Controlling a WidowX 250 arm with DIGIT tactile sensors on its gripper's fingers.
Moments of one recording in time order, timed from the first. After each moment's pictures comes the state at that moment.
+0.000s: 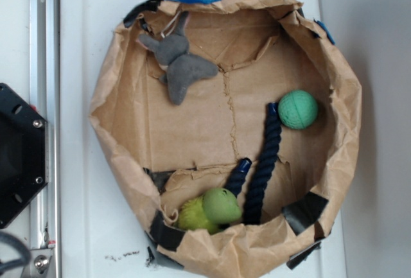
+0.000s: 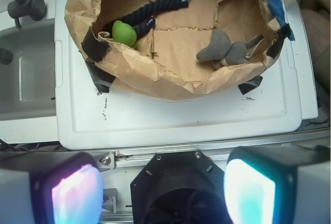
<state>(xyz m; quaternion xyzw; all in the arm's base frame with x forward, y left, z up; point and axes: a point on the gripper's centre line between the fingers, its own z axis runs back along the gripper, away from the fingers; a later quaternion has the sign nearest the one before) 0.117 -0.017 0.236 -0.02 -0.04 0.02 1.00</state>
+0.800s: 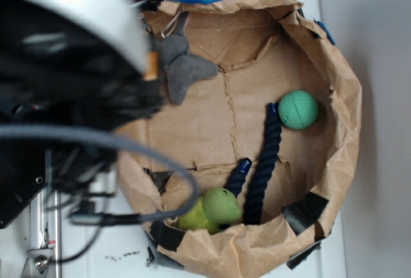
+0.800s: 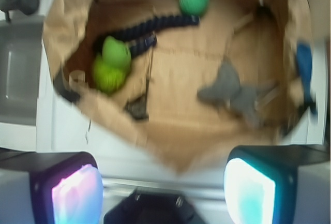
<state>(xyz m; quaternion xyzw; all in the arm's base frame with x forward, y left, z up) 0.197 0.009 0.204 -0.02 -0.01 -0.07 1.00</state>
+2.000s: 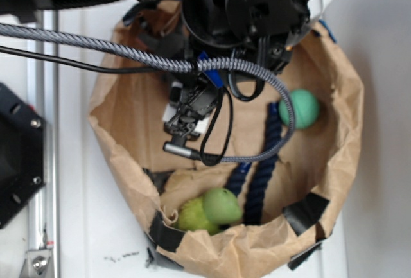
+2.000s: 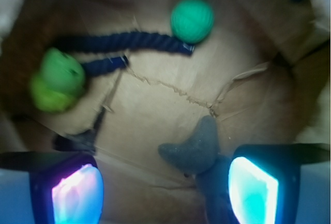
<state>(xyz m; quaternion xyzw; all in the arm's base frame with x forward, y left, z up) 0.249 0.045 0.131 -0.01 0.03 -0.19 0.98</state>
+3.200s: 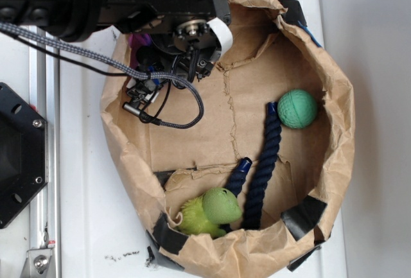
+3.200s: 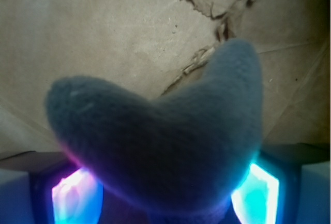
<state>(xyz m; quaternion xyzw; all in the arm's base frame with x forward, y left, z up) 0.218 0.084 0.045 0.04 0.06 -0.28 0.96</state>
